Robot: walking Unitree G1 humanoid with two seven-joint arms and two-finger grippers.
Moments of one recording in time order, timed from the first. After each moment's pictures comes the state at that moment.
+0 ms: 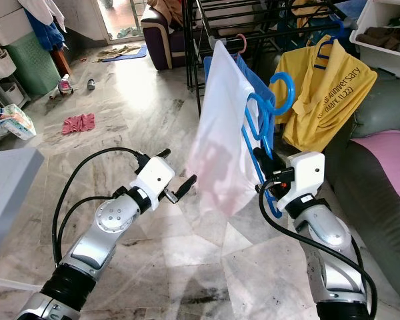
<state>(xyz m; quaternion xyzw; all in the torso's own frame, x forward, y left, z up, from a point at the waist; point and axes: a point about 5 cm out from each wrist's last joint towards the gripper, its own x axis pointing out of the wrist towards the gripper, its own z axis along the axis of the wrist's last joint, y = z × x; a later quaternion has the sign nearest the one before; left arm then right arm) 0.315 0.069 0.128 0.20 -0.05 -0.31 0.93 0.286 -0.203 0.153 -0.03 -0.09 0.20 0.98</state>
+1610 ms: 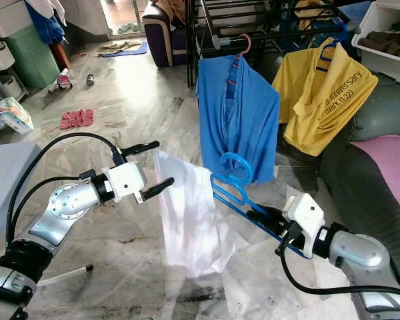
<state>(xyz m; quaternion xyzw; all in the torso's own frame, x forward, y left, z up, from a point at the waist) 0.324 0.128 0.148 0.36 -0.14 -0.42 0.82 0.249 -0.235 0.117 -0.16 0.06 0.43 0.89</state>
